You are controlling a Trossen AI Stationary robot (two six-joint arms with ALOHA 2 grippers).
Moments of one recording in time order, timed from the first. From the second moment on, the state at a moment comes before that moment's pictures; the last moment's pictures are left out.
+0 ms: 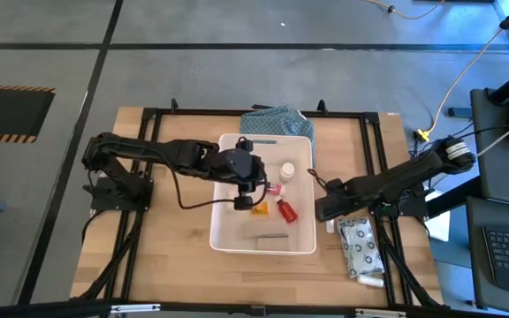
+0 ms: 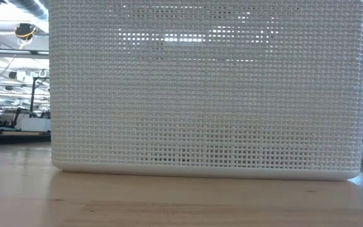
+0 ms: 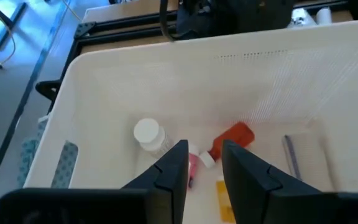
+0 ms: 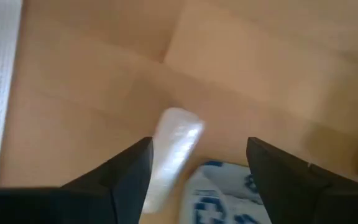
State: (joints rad) left arm -0.12 1.64 1.67 -0.76 -0.25 0.01; right arm 0.32 1.35 0.74 -0.93 0.05 1.53
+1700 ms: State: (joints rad) left arm -0.12 1.51 1.67 -1.08 -0.61 -0.18; right arm 0.33 1.14 0.98 -1.29 0.39 1.28
